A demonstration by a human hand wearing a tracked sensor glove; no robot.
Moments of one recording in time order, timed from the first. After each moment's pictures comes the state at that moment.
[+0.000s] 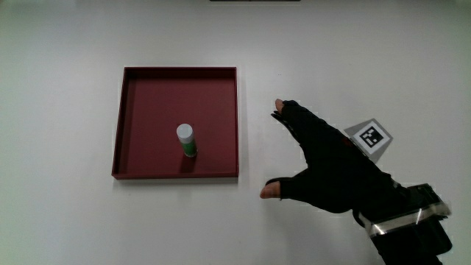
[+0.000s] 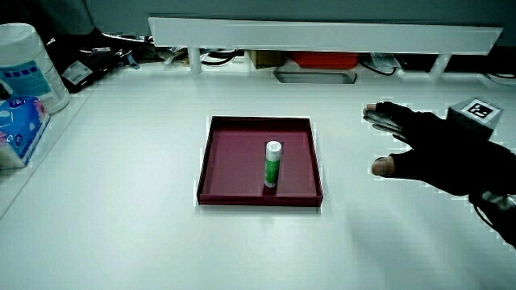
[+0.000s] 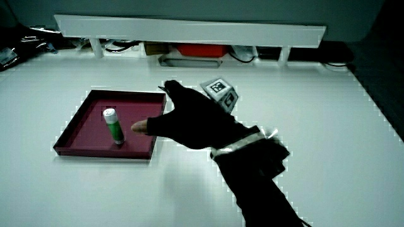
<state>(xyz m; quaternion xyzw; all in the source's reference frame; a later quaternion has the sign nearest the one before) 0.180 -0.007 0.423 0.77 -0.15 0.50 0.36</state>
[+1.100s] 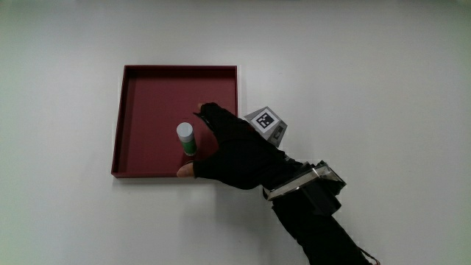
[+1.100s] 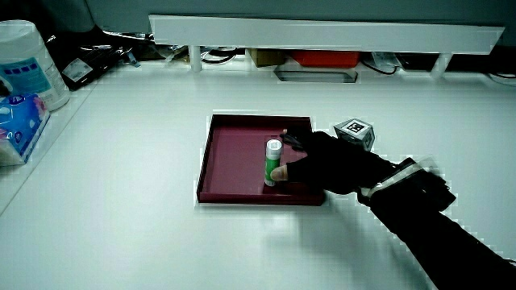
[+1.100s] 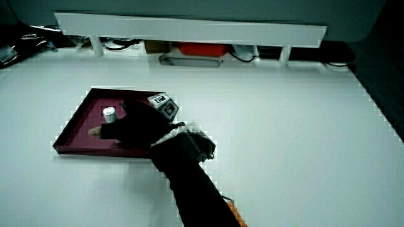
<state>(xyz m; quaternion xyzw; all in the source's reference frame) 0.055 -0.030 0.515 0.72 -0.14 0.53 0.42</state>
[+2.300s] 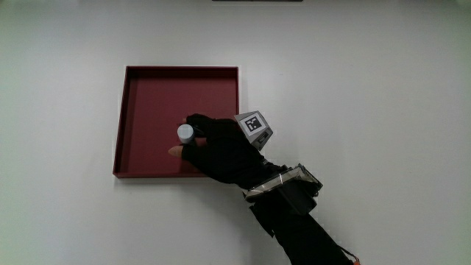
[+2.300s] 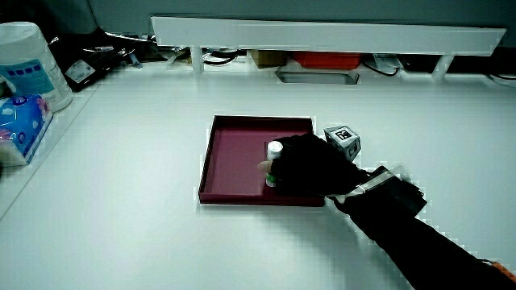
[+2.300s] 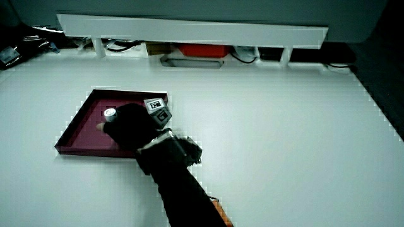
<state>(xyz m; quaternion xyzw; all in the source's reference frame) 0.038 -0.022 0.536 0.73 -0.09 0.58 0.34</state>
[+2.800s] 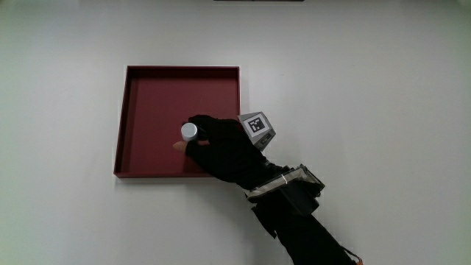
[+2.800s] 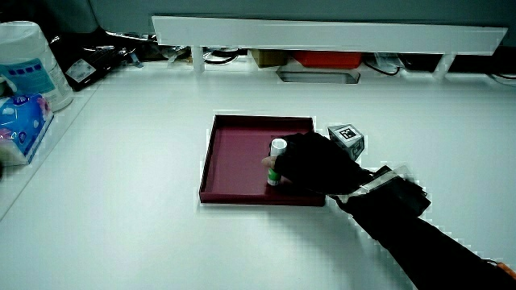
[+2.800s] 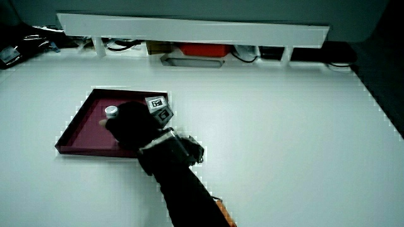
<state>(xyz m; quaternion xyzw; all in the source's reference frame) 0.042 -0.021 0.533 0.73 -0.09 0.60 0.32</state>
